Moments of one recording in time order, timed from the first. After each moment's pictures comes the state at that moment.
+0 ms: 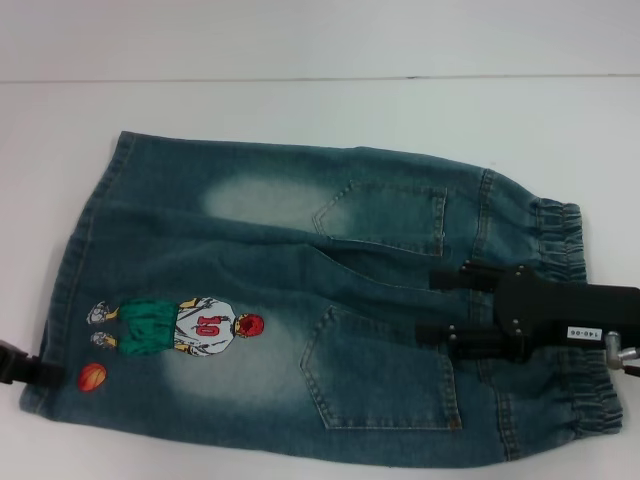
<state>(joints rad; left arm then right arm) -0.61 -1.98 0.47 0.83 2.84 1.69 -2.00 0.51 2.07 -0.58 -0.46 -2.08 -1.67 1.30</state>
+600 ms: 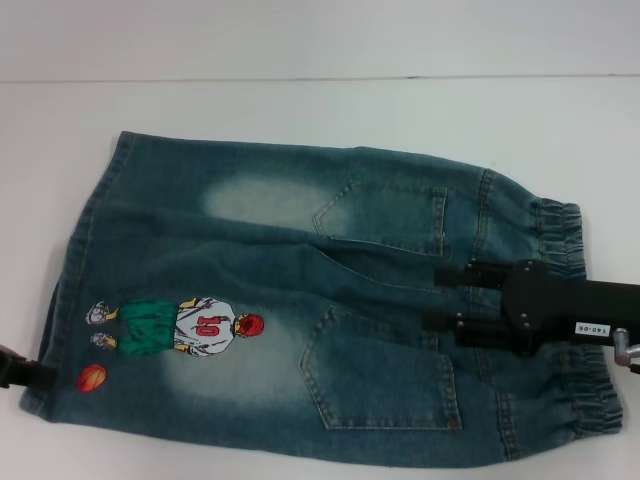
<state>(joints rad) -0.61 -1.97 0.47 0.83 2.84 1.70 -1.99 0.50 2.07 -0.55 -0.46 -2.08 -1.68 1.30</state>
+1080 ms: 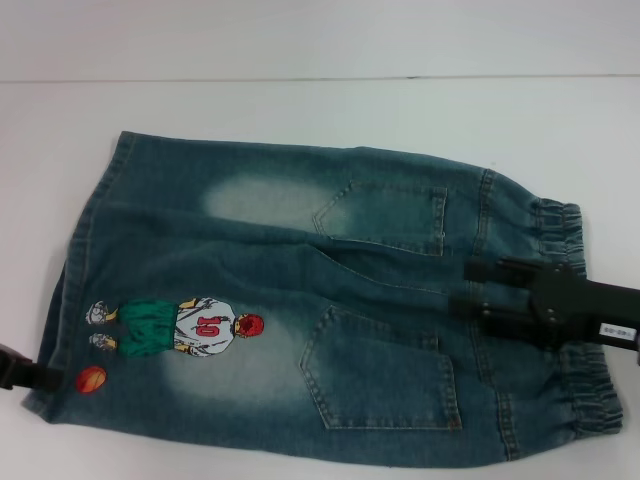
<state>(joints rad) -0.61 -1.97 0.47 0.83 2.84 1.74 -2.00 0.45 2.07 -0.47 -0.47 -2.08 -1.68 1.31</state>
